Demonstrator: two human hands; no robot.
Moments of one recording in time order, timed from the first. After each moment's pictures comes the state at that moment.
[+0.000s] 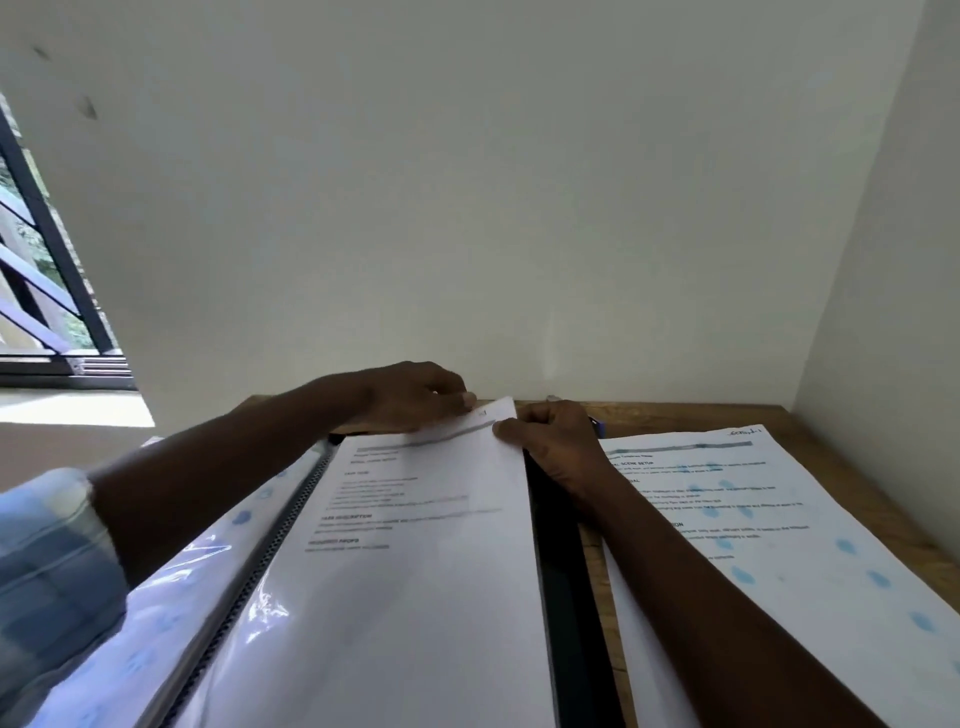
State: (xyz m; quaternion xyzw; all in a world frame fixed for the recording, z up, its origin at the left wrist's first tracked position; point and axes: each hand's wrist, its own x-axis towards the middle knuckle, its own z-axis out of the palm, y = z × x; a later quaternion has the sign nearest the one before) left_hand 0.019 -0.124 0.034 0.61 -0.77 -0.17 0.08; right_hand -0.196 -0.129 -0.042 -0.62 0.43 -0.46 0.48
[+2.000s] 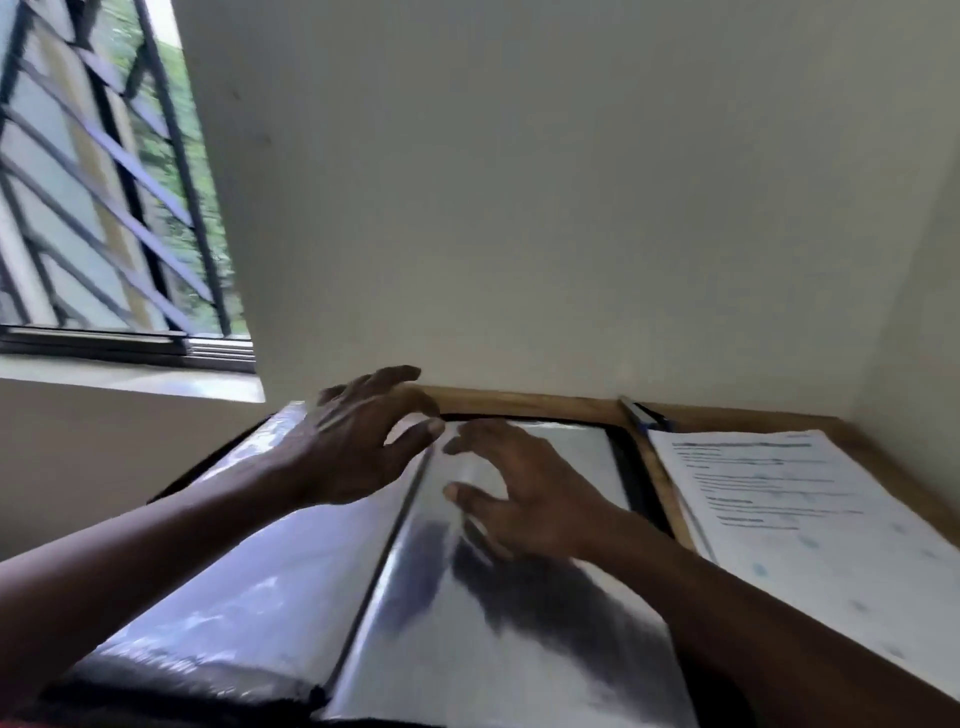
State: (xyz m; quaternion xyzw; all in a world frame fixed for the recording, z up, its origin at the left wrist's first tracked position) left_hand 0.086 0.093 0.044 0.68 -0.71 0.07 0.18; right_hand -0.119 0.010 -0.018 -0.90 0.28 -0.28 0.16
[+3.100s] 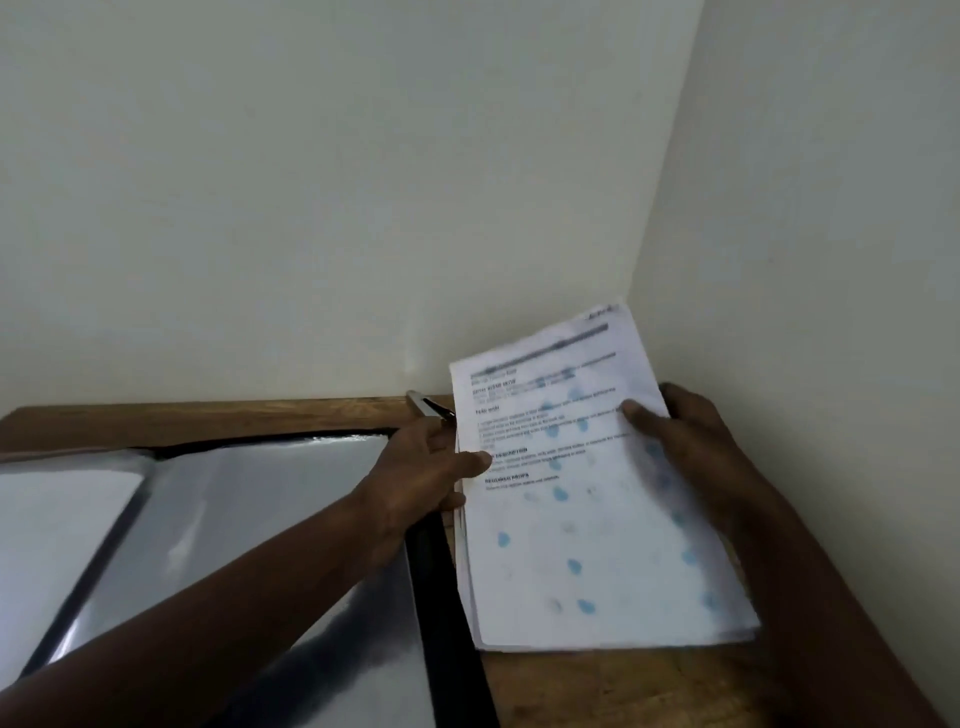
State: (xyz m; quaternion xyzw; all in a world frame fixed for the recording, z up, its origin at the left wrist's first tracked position) left_hand -0.137 -0.040 -0.015 0.46 -0.55 -0.54 0.43; right_hand -0.412 -0.036 0.012 -0.54 0.59 -0.53 0.28
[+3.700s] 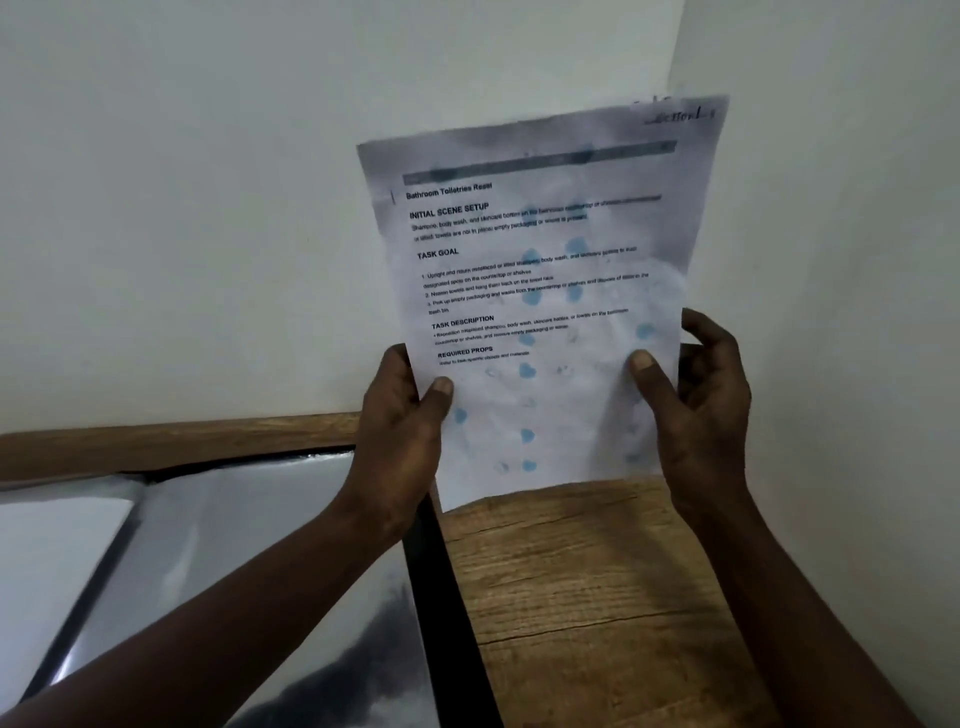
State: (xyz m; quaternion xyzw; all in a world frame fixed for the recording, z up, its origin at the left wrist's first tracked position) left_hand -0.141 -0.044 0.015 0.32 -0.54 -0.43 0.65; right_hand -0.376 -0.023 0.031 -0.54 0.43 -0.72 0.11
